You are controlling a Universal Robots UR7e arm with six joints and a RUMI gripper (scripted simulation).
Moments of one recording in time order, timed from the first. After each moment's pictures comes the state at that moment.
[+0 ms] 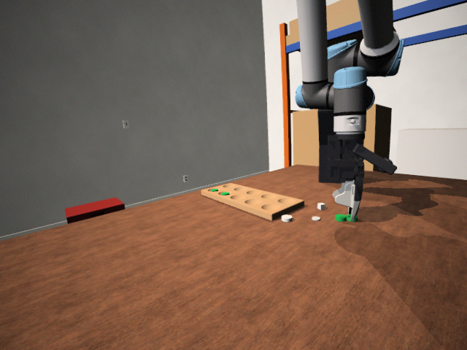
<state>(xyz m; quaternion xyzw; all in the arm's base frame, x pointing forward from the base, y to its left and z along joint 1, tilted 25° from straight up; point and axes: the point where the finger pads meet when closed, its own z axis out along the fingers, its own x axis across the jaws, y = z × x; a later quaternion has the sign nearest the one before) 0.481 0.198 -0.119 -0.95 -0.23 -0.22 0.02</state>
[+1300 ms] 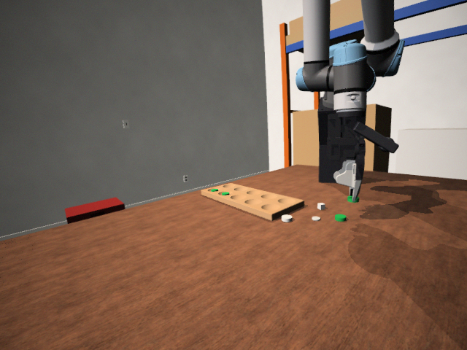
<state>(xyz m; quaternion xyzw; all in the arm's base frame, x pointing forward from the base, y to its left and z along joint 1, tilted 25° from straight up) 0.460 0.191 -0.071 -0.95 -0.23 -0.22 0.02</state>
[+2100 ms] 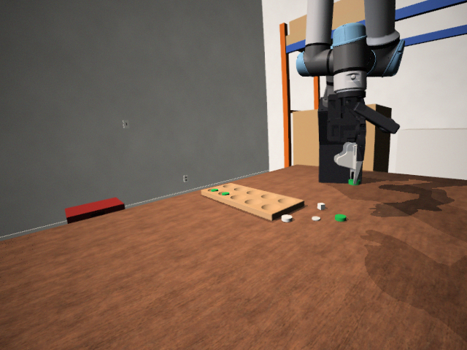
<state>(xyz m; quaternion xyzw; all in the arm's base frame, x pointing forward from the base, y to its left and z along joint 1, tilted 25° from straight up) 0.441 0.185 -0.030 -0.95 -0.23 -0.22 0.02</state>
